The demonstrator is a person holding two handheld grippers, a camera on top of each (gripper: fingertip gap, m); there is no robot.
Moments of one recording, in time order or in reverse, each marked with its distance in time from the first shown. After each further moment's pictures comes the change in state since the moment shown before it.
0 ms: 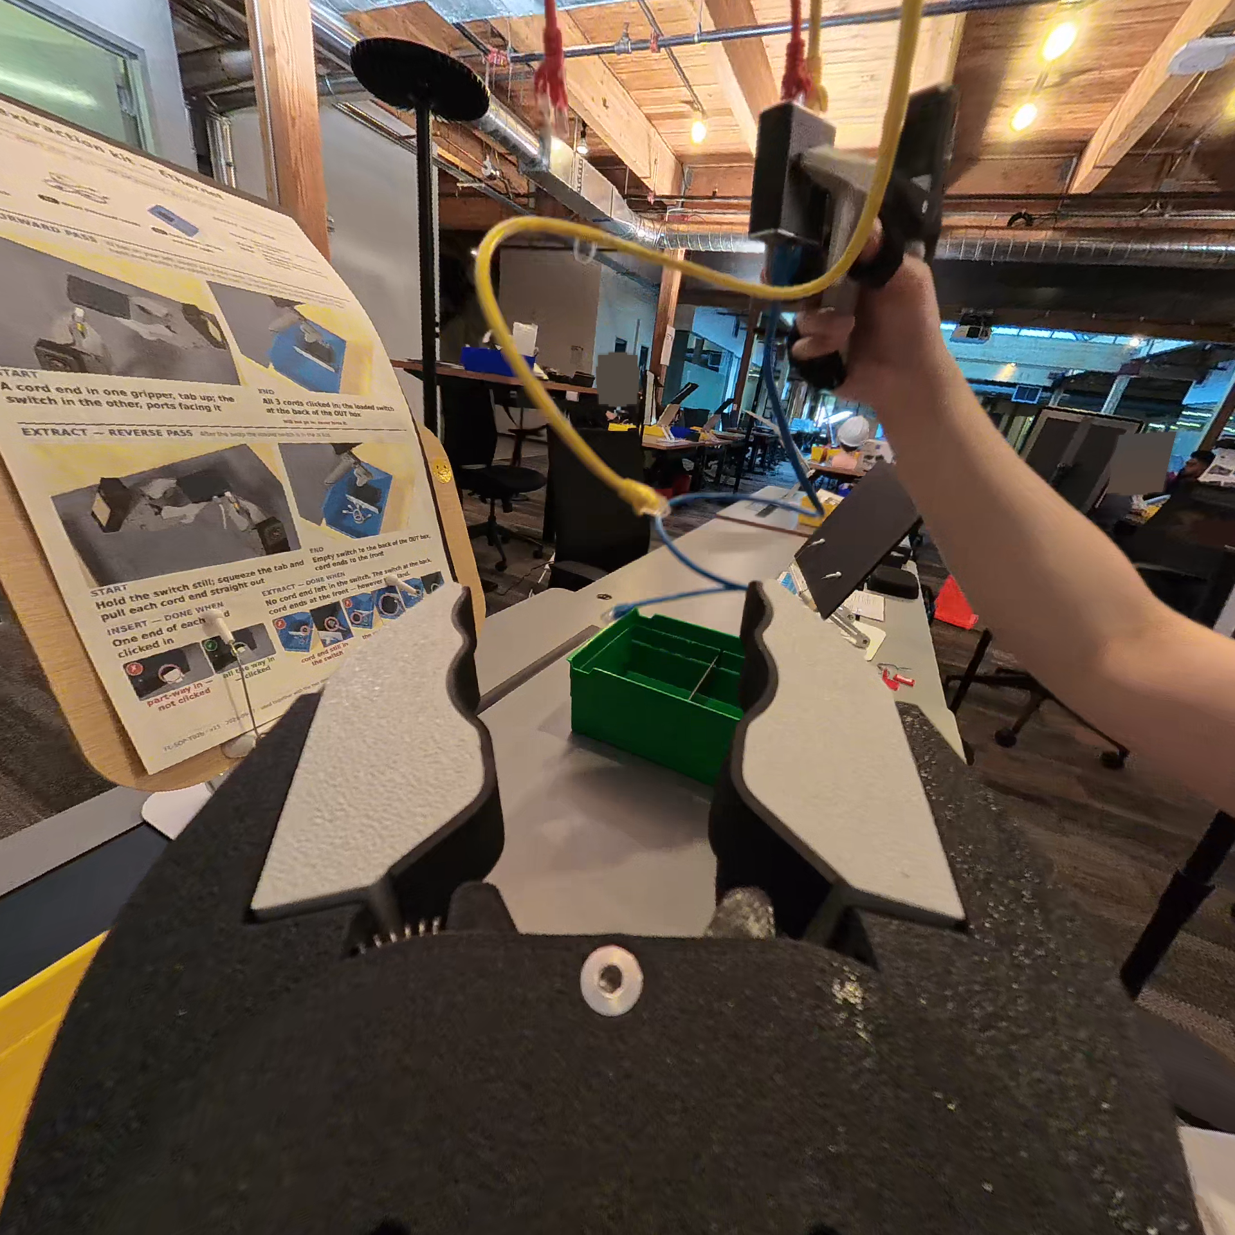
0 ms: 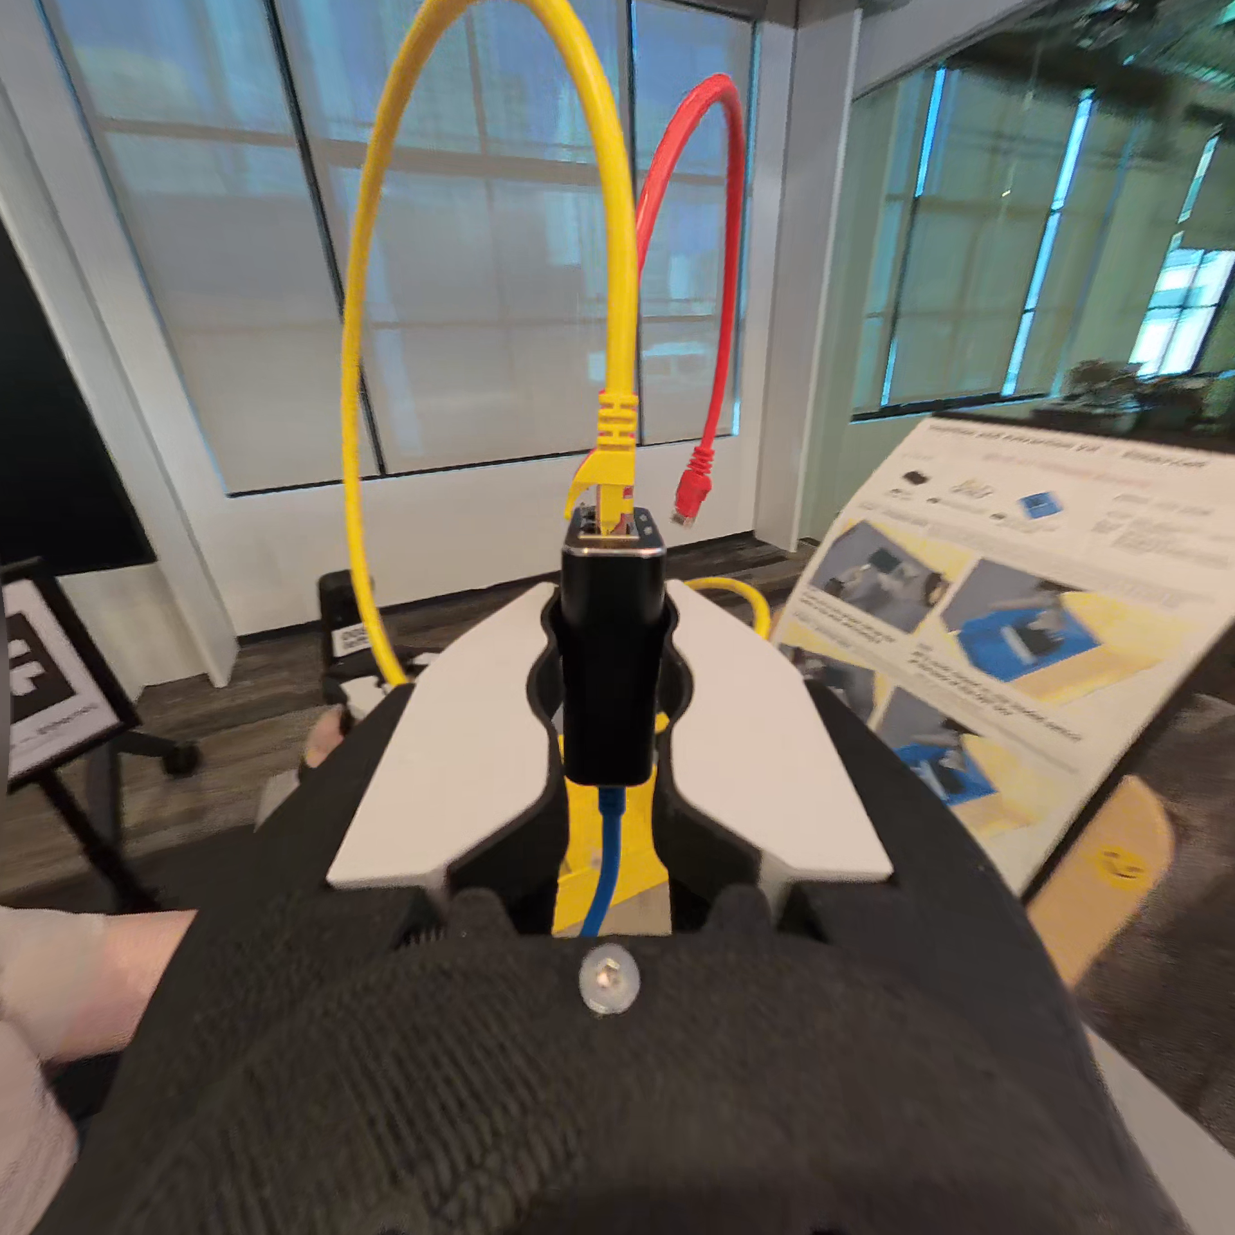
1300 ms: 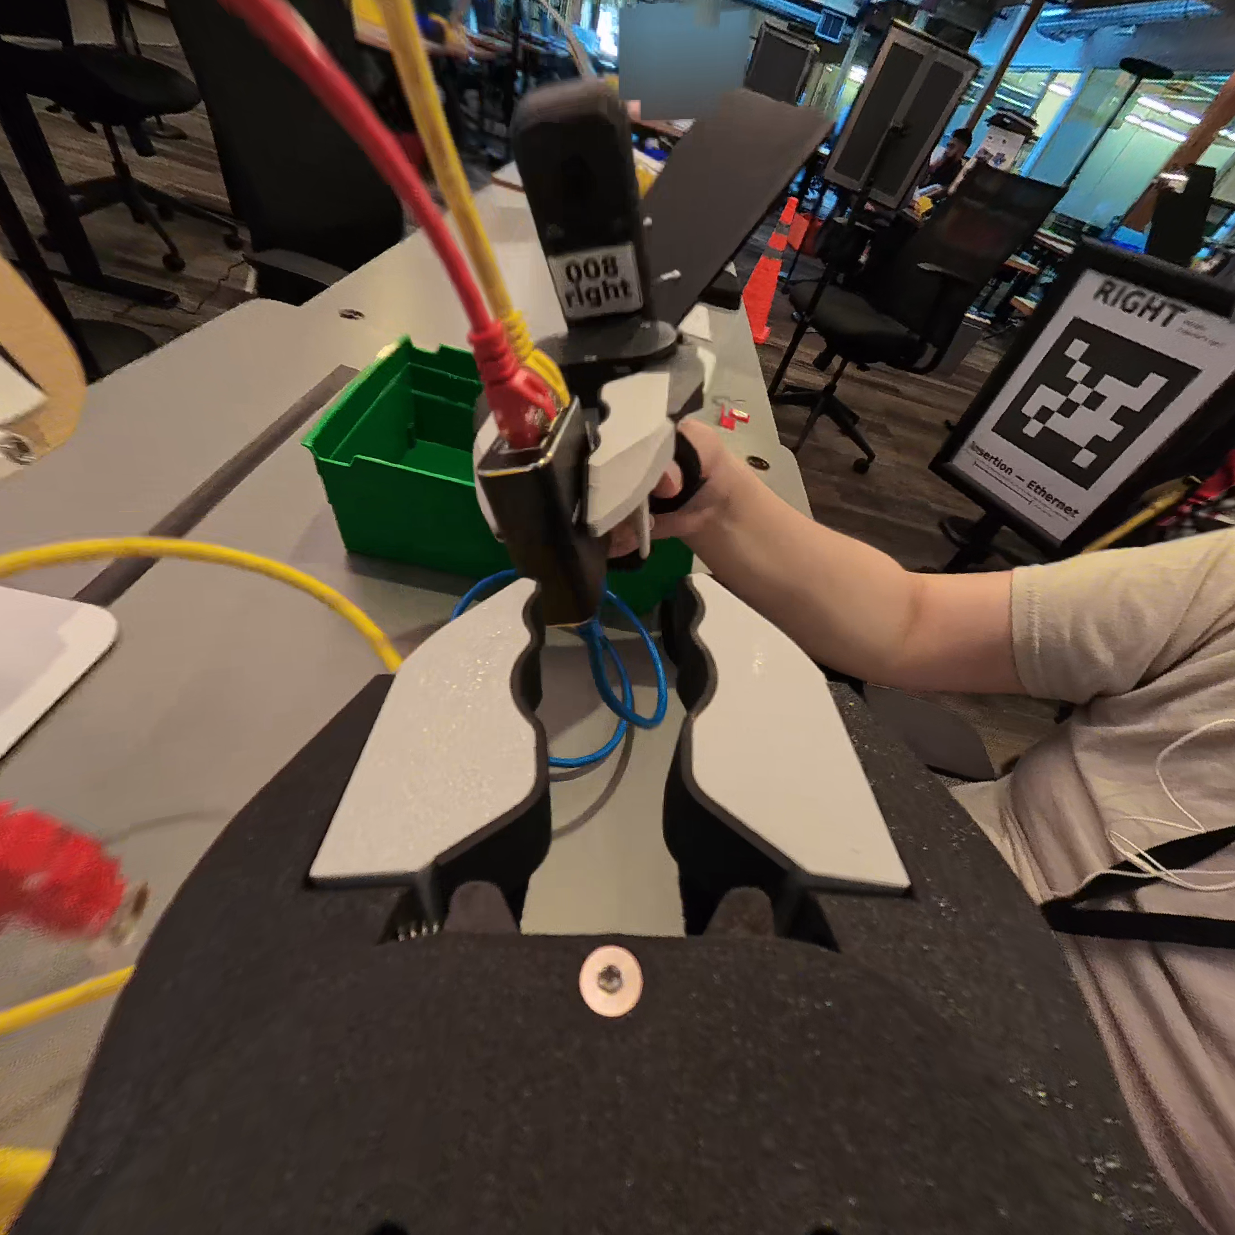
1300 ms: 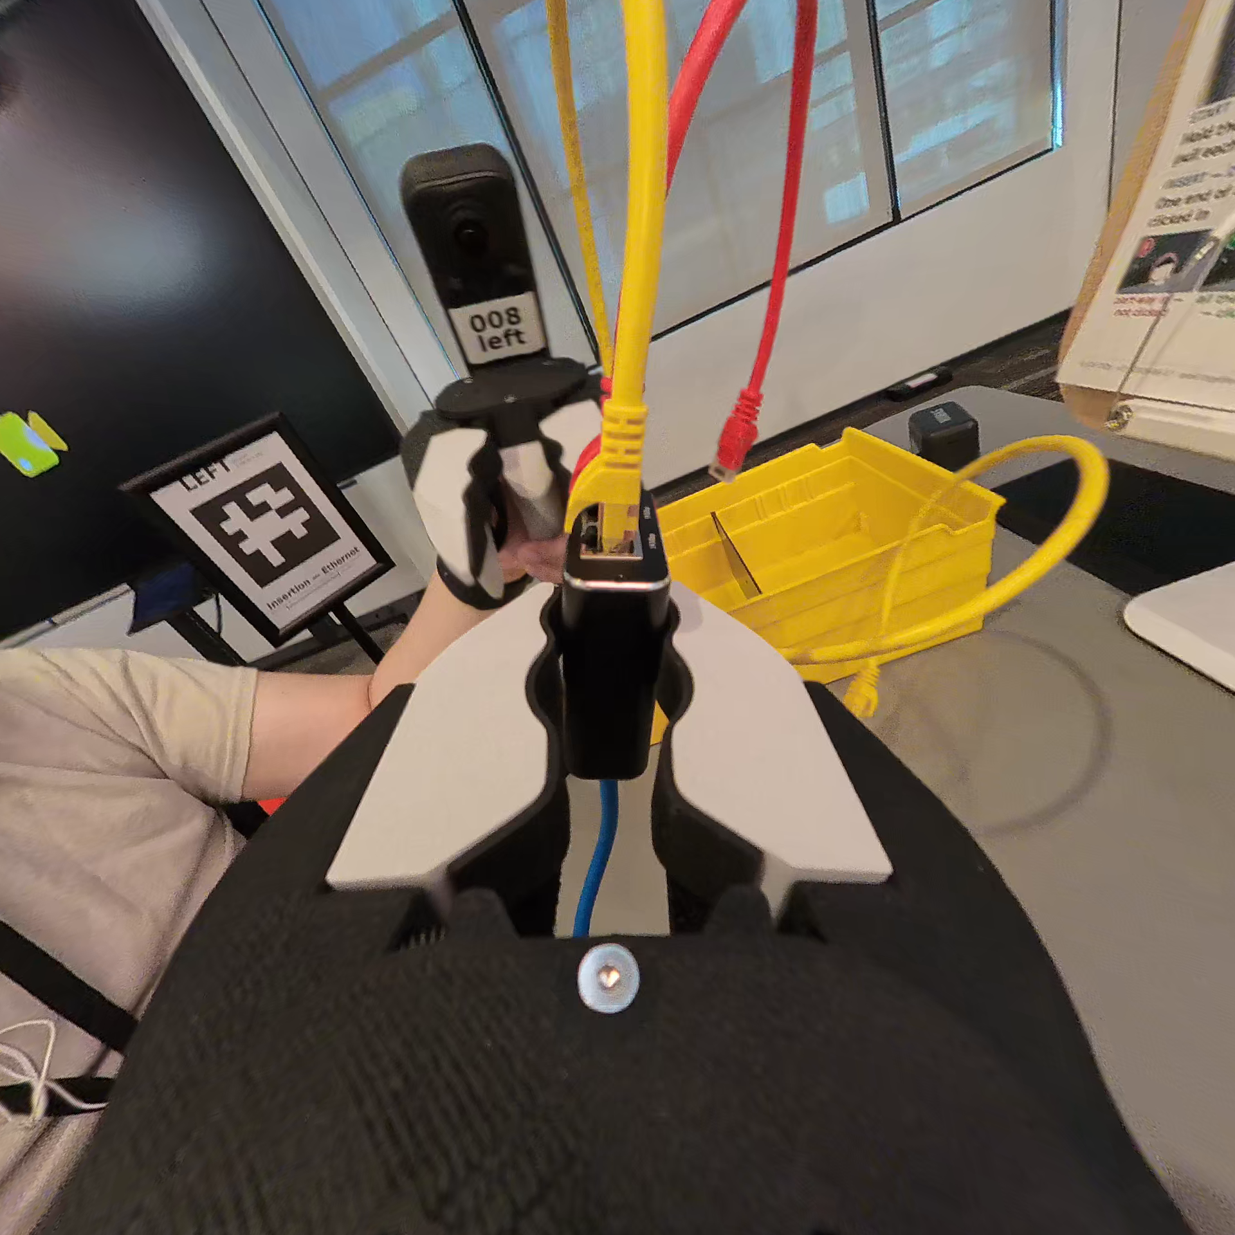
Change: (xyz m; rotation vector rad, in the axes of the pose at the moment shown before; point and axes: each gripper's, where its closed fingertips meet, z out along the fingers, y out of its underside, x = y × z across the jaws) left arm 0.056 0.145 0.103 -0.488 0.372 -0.098; right arm -0.040 0.308 0.026 -0.161 -0.347 0.384
